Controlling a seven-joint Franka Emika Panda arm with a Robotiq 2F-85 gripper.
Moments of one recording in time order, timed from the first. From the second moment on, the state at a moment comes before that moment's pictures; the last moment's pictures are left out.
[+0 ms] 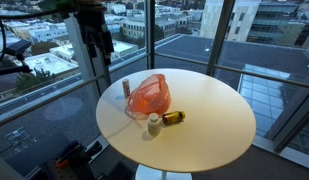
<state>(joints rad) 0.01 -0.61 0.04 -2.44 0.04 1.83 0.09</state>
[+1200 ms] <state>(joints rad) -0.06 -0.21 0.02 -2.35 -0.10 2.09 0.17</state>
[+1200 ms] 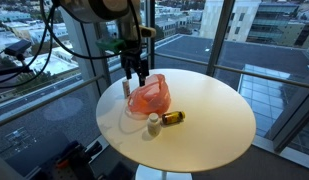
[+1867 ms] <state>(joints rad) -0.02 -0.06 0.03 -2.34 -0.06 2.30 0.17</state>
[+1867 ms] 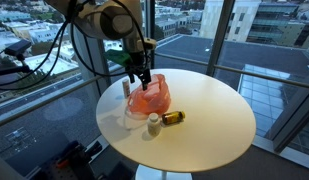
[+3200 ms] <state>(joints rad) 0.00 0.36 0.02 -2.08 0.04 2.48 0.17</state>
